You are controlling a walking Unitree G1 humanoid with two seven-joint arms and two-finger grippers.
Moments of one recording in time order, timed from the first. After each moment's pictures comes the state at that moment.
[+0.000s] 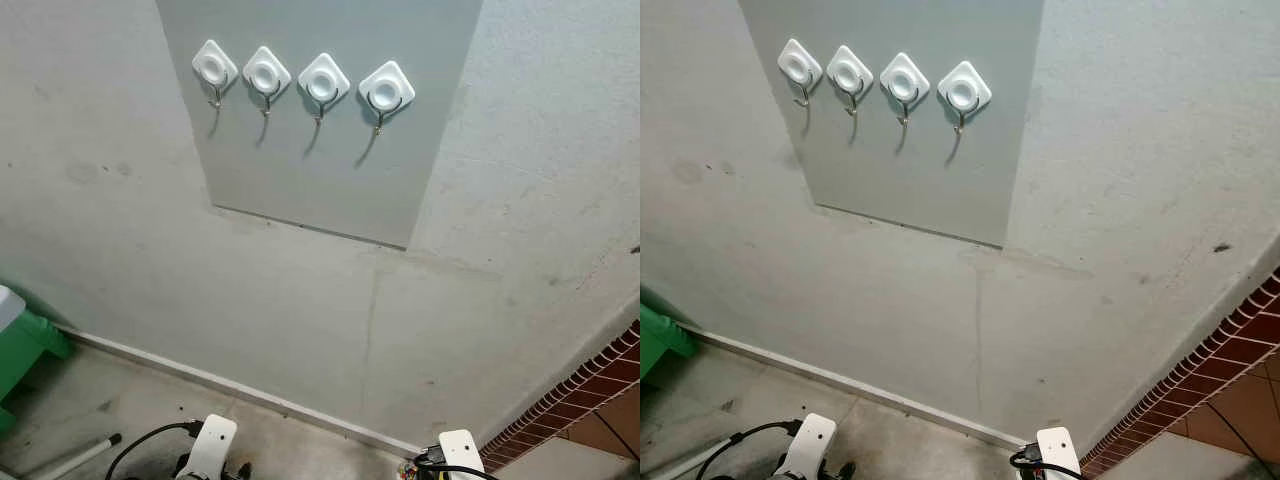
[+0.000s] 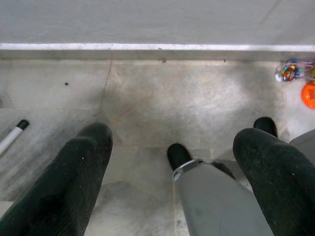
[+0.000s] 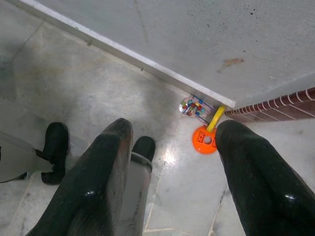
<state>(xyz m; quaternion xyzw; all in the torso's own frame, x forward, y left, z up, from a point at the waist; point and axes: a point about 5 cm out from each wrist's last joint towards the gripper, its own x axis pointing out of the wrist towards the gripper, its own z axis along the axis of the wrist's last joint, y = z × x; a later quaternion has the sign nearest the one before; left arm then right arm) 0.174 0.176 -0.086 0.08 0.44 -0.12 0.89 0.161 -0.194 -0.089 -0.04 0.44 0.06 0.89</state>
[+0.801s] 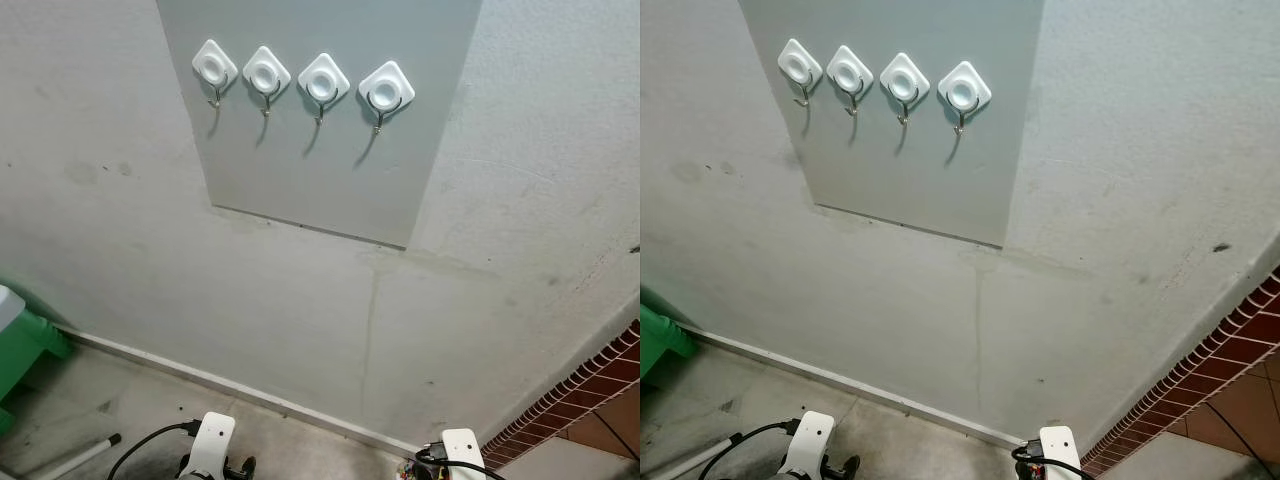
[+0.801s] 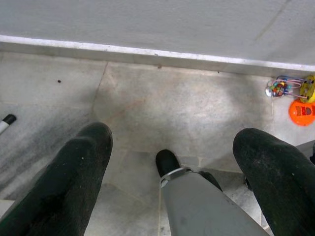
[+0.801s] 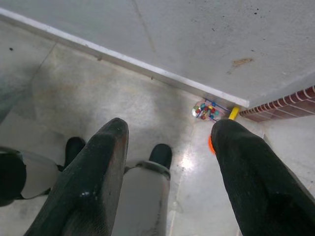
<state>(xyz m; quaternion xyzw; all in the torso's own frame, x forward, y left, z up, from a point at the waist) 0.176 0.172 -0.086 0.05 0.44 -0.11 0.89 0.162 -0.189 -0.088 0.02 0.43 0.05 0.90</state>
